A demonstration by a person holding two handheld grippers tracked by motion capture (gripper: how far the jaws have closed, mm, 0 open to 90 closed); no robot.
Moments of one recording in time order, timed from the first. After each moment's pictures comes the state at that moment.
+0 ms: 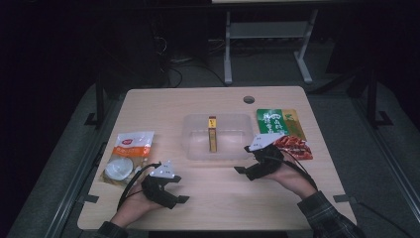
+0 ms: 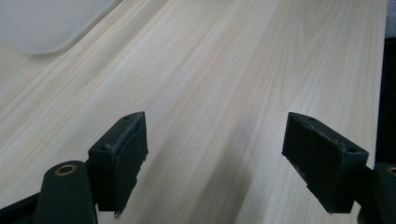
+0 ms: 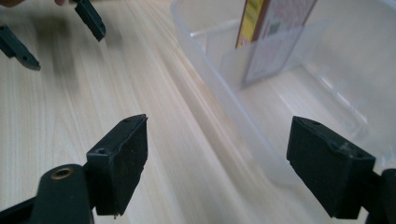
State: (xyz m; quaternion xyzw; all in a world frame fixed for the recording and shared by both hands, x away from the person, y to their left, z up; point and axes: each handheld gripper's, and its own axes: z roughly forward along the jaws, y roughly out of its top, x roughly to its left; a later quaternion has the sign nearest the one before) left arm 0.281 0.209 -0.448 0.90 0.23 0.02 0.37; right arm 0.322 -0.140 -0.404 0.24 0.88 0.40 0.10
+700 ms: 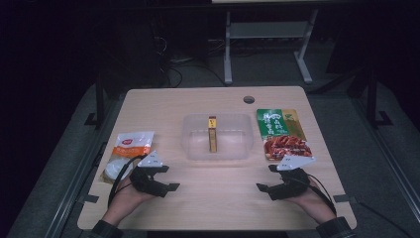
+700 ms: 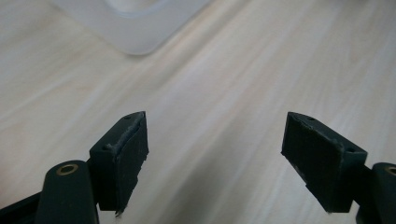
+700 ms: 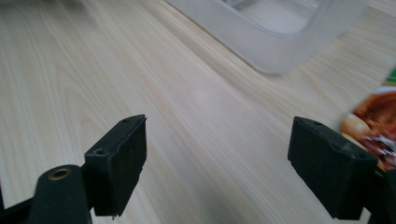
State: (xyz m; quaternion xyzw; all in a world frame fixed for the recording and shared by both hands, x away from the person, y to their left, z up) left arm 0.292 0.238 -0.425 0.88 0.30 0.07 0.37; right arm 0.272 -0.203 -0.440 0.32 0.85 0.41 0.11
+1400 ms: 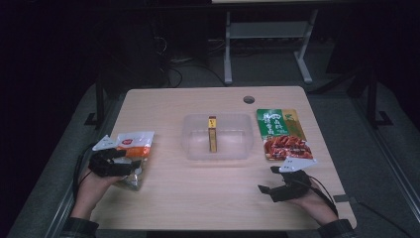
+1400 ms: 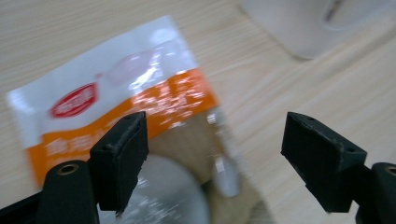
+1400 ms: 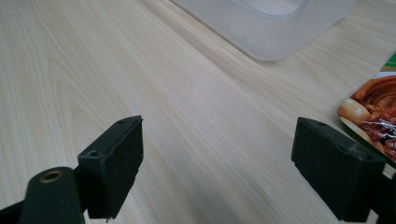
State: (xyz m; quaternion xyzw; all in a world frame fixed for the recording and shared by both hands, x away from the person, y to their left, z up) left arm 0.317 0.350 -0.407 0.80 0.45 0.17 0.36; right arm 0.272 -0.208 -0.451 0.33 0.84 0.41 0.10
